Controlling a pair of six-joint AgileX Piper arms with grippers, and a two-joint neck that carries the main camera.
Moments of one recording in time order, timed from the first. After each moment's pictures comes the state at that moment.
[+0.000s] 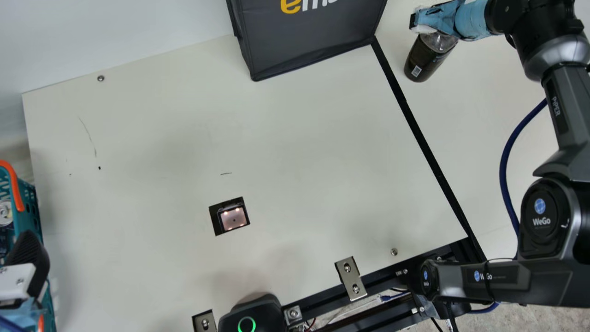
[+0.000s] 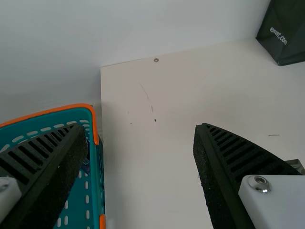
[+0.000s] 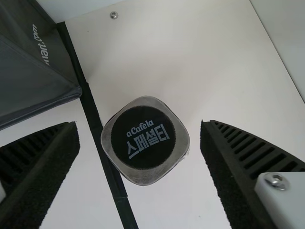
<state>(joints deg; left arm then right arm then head) 23.0 39.0 -47.7 -34.3 54.9 45.4 -21.1 93.9 -79.4 0.7 42.2 -1.9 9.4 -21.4</state>
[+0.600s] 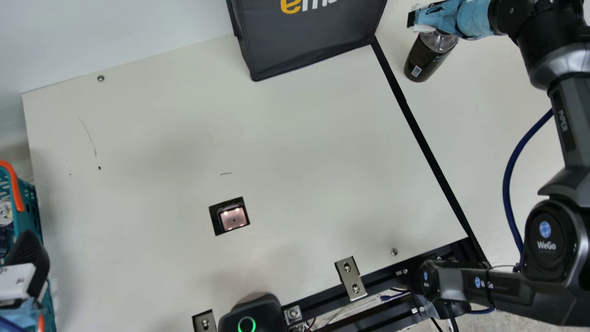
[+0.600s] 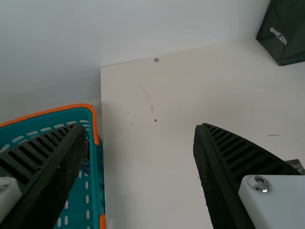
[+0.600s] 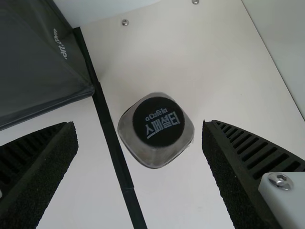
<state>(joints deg) 23.0 39.0 -47.7 -34.3 54.9 45.4 -19.3 89.3 -78.5 0.0 43.9 -1.4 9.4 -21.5</state>
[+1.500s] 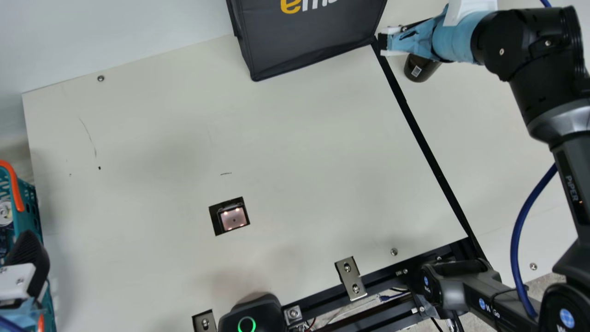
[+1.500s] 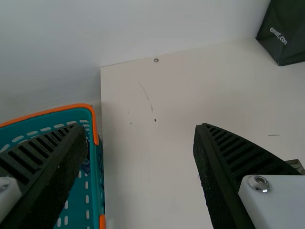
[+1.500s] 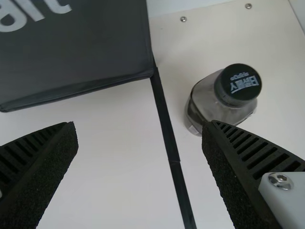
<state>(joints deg) 23.0 39.0 -47.7 -34.3 54.9 45.4 -10.3 77.3 -70.1 2.1 44.8 -0.3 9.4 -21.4</state>
